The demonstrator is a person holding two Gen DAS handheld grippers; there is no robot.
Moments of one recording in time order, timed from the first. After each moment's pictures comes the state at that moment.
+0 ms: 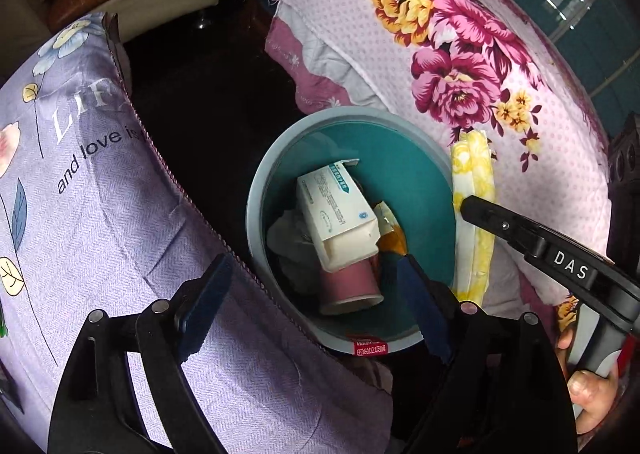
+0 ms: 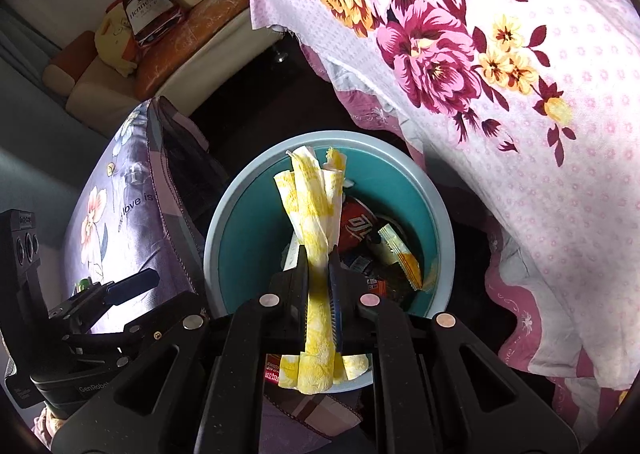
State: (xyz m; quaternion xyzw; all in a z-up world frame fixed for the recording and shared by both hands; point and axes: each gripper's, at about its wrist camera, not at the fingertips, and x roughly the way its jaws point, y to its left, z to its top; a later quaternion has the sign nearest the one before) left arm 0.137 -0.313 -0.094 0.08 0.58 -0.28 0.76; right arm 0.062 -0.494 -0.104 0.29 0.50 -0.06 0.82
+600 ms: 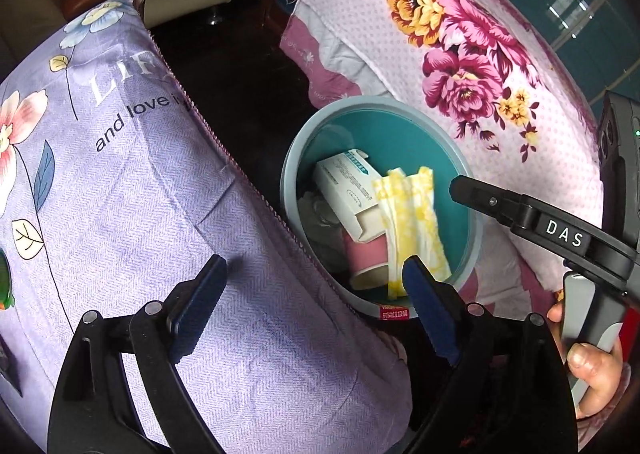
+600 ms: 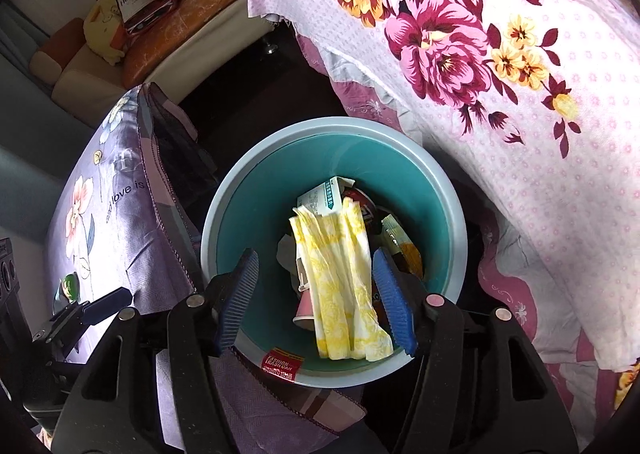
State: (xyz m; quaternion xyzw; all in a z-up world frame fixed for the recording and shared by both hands) left arm 0.125 -0.272 -0.089 0.07 0.58 -0.27 0.77; right arm 0.068 -0.468 -0.104 0.27 0.52 -0.08 0.81
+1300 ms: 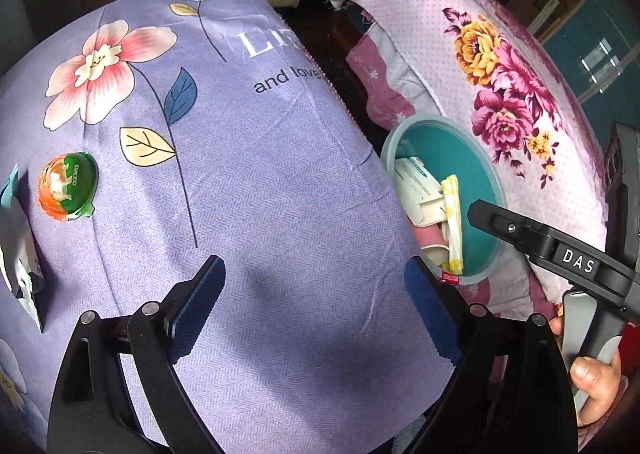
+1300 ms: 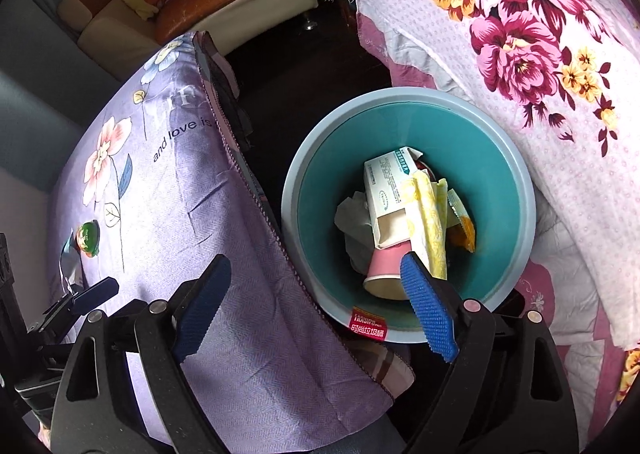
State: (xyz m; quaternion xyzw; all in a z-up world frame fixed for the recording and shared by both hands) left arm 0.112 -0.158 -0.073 0.00 0.57 -0.20 0.79; right arm 0.075 -0.374 -0.083 0.21 0.54 -0.04 0.81
